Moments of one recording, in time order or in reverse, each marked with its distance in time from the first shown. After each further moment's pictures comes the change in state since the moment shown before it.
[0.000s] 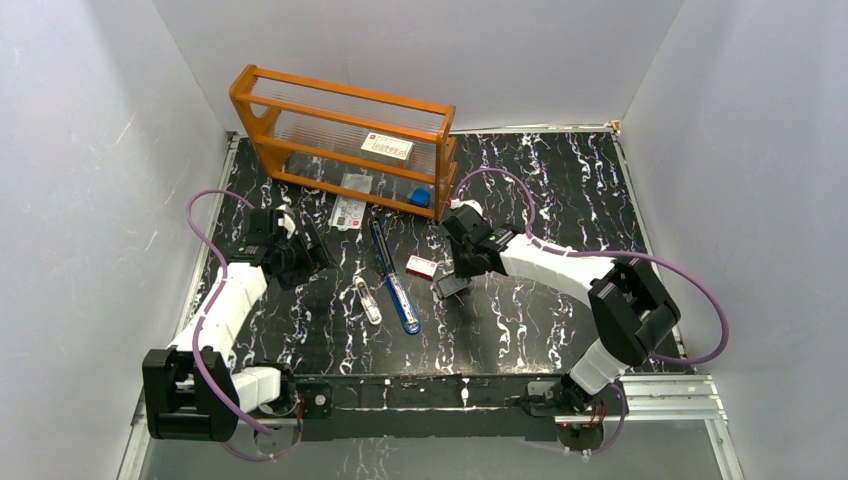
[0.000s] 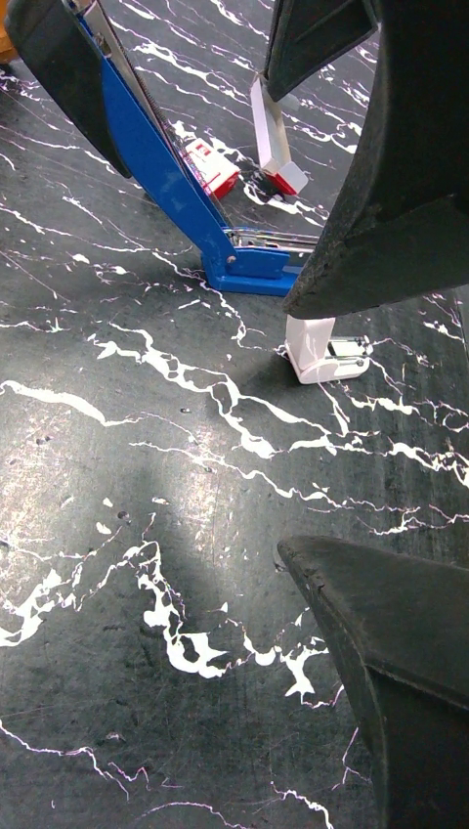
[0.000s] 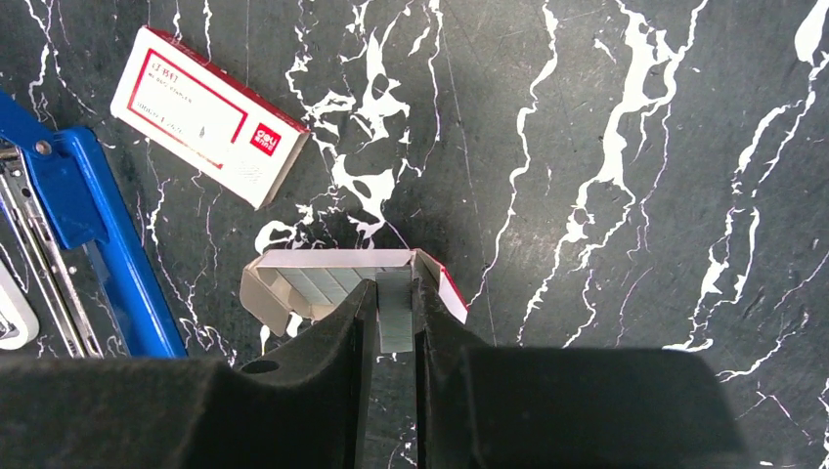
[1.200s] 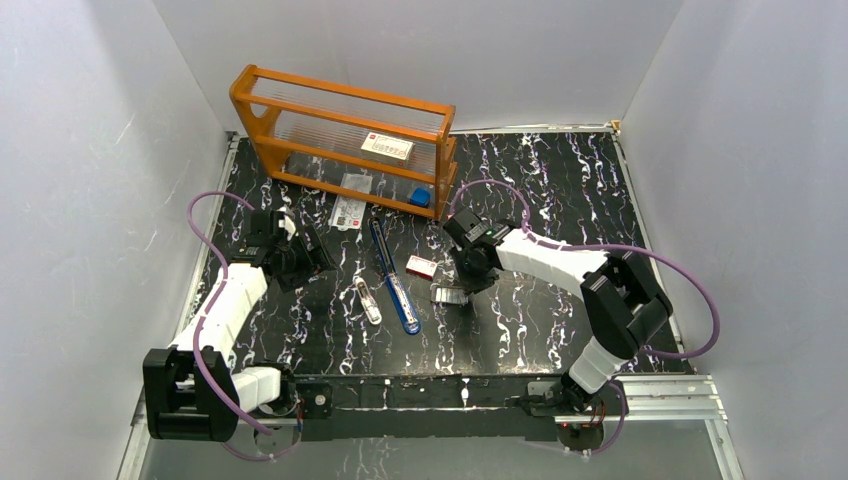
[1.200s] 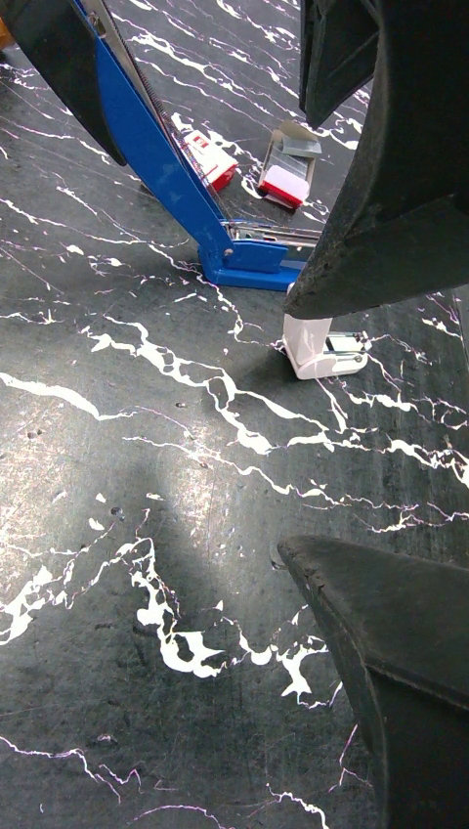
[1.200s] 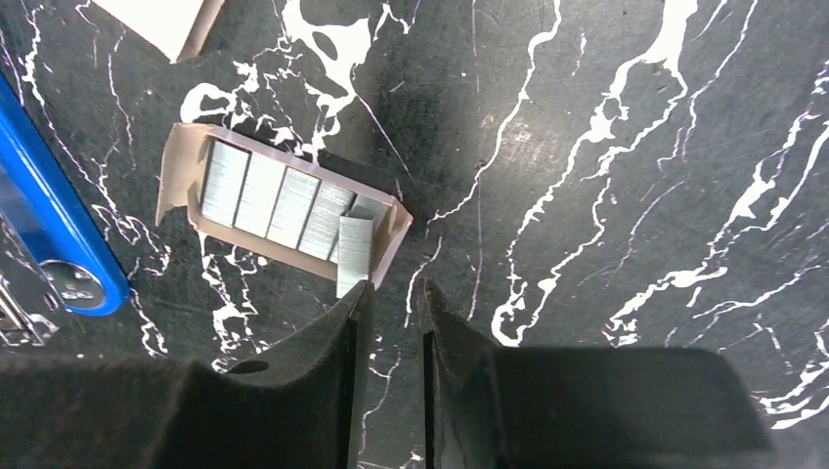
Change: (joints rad) left arm 0.000 0.000 -0.012 0.001 0.000 0.000; right arm -0.013 0.046 0.036 -0.212 -0.136 -0.063
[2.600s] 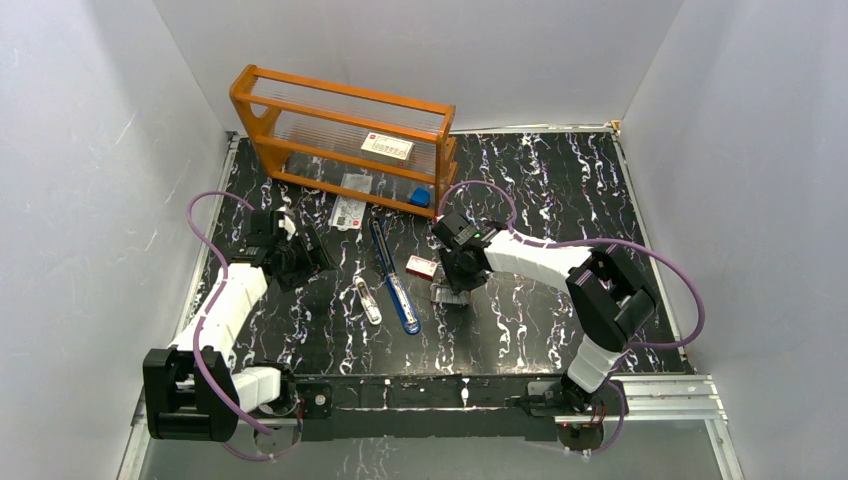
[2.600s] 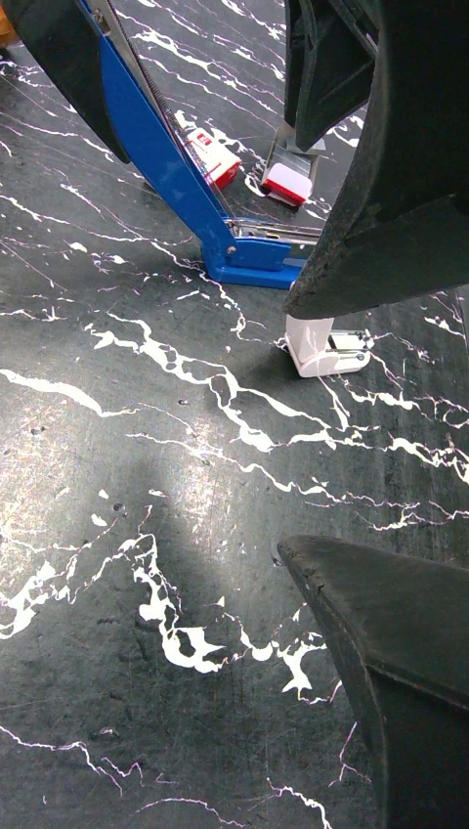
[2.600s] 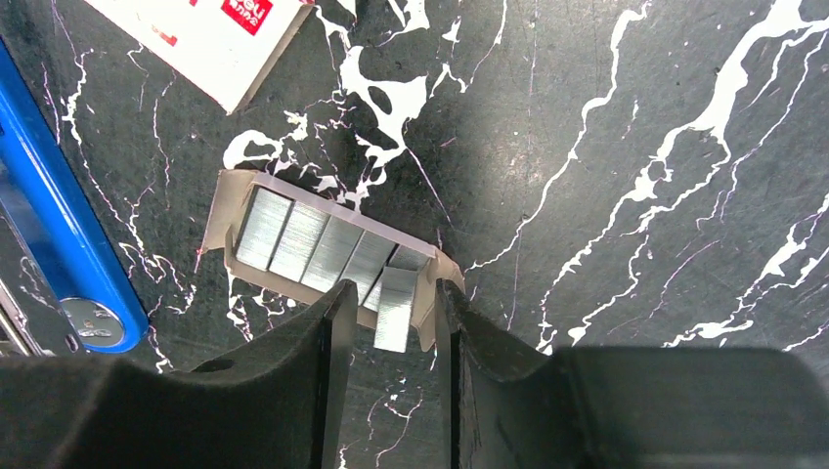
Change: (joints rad) left arm 0.000 0.000 0.000 0.002 -0.008 0.000; right arm 0.040 0.066 0.030 0.055 0.030 -0.024
